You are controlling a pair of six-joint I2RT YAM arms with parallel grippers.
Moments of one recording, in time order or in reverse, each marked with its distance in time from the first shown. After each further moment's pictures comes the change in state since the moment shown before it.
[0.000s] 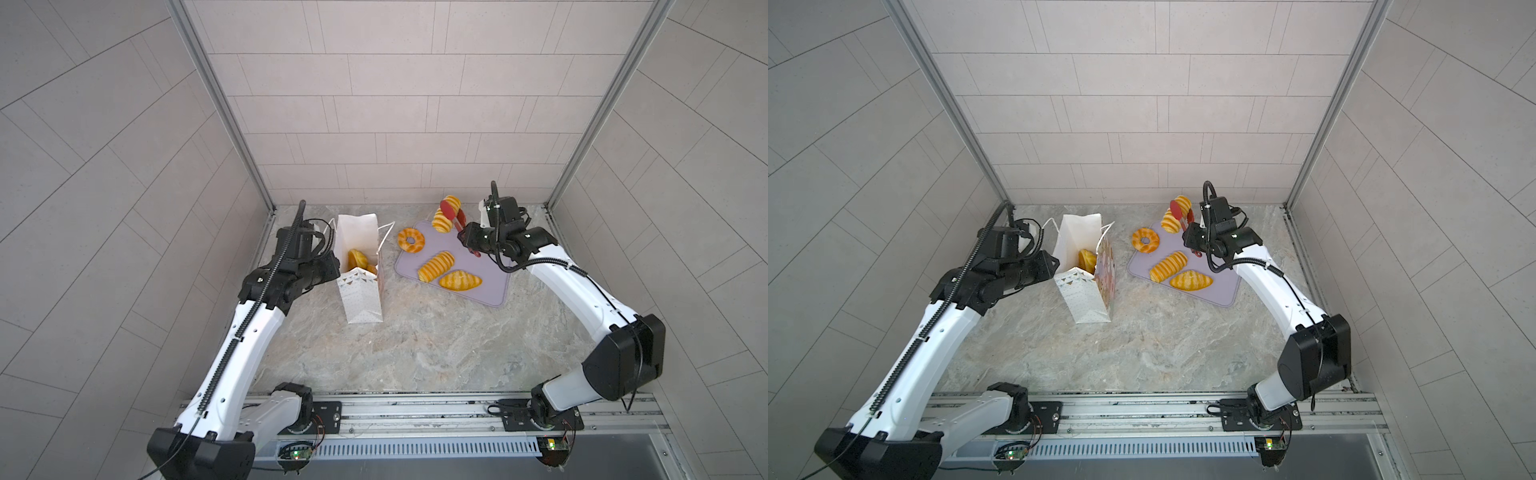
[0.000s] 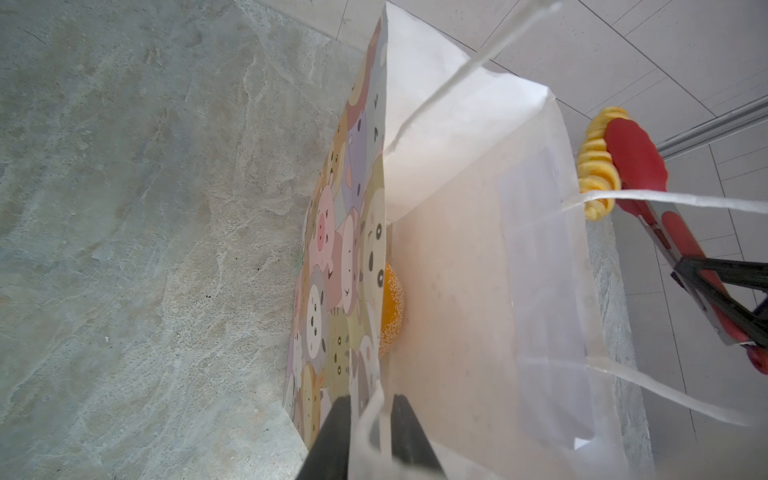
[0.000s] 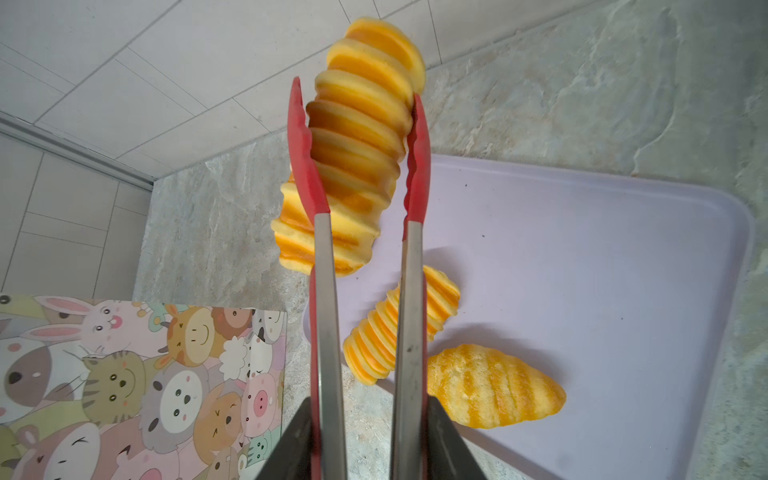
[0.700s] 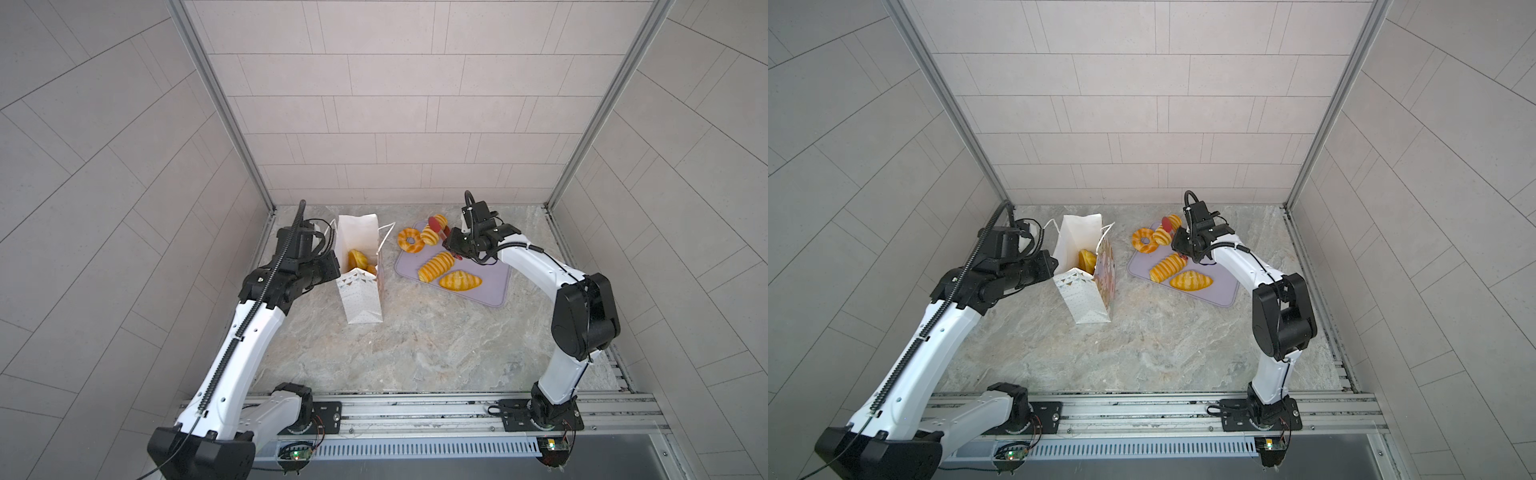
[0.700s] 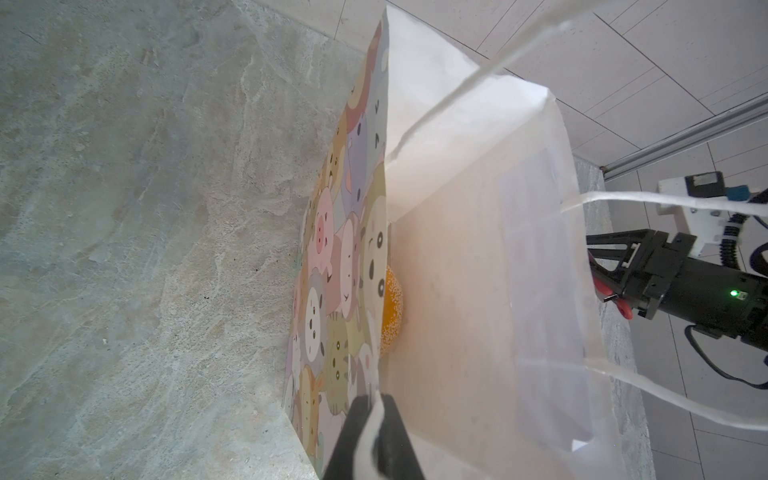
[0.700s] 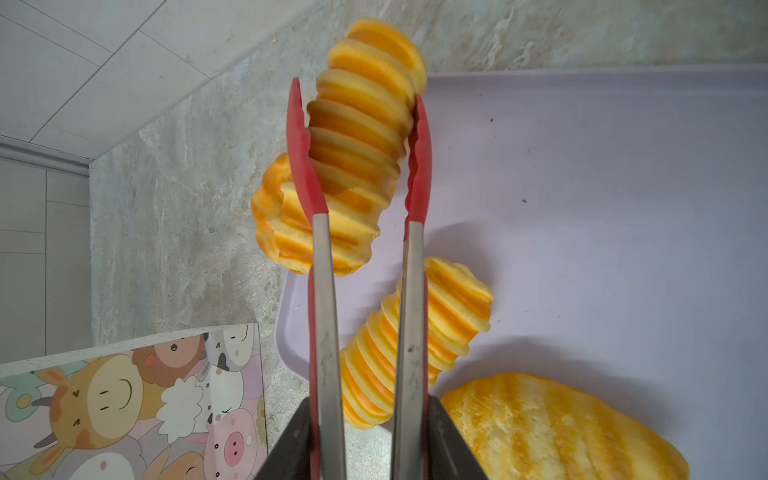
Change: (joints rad) left arm 0.000 0.003 0.000 0.005 0.006 0.000; right arm 0.007 0.288 0.044 0.082 -0.058 0.099
